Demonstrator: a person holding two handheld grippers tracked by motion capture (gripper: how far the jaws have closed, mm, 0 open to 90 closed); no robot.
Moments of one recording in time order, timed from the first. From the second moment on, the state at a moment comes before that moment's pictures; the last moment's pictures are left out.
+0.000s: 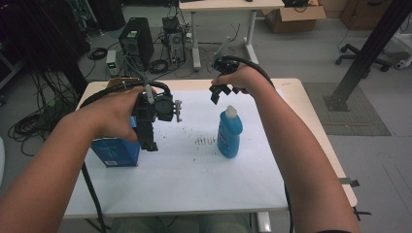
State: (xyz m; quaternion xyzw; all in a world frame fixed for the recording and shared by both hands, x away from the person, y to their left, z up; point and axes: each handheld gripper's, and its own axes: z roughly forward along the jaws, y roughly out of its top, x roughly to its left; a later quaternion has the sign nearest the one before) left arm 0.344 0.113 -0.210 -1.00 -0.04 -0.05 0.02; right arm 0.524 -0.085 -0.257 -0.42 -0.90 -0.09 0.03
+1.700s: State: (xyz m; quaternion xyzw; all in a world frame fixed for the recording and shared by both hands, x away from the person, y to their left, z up) left arm 0.315 0.113 -0.226 -1.00 -0.02 -0.05 0.03; right arm 0.452 -0.135 -0.209 -0.41 -0.90 -0.15 -0.01
